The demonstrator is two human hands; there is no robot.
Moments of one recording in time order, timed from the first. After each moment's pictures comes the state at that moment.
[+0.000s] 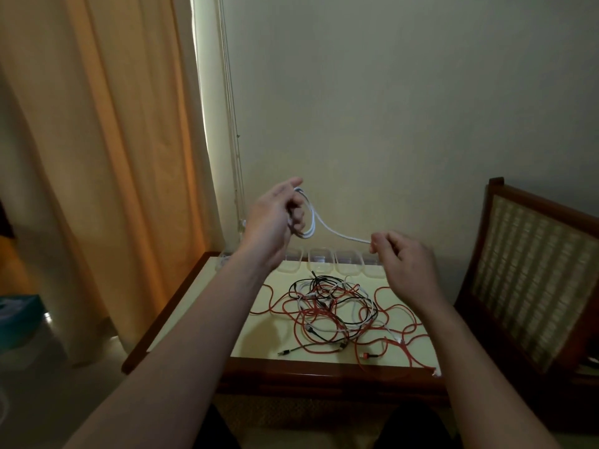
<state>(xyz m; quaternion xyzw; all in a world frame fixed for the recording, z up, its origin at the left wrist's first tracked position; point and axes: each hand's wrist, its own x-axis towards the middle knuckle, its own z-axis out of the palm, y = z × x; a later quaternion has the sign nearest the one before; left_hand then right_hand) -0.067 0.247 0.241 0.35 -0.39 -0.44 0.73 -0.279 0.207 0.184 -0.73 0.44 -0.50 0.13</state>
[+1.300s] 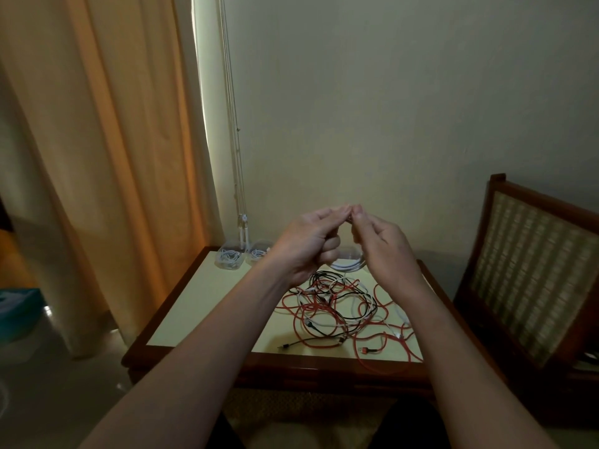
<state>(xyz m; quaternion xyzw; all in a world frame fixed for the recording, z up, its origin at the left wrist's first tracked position) -0.107 0.259 0.224 0.33 -0.48 -0.57 0.59 -0.245 0.230 0.206 -0.73 0.38 -0.50 0.28</state>
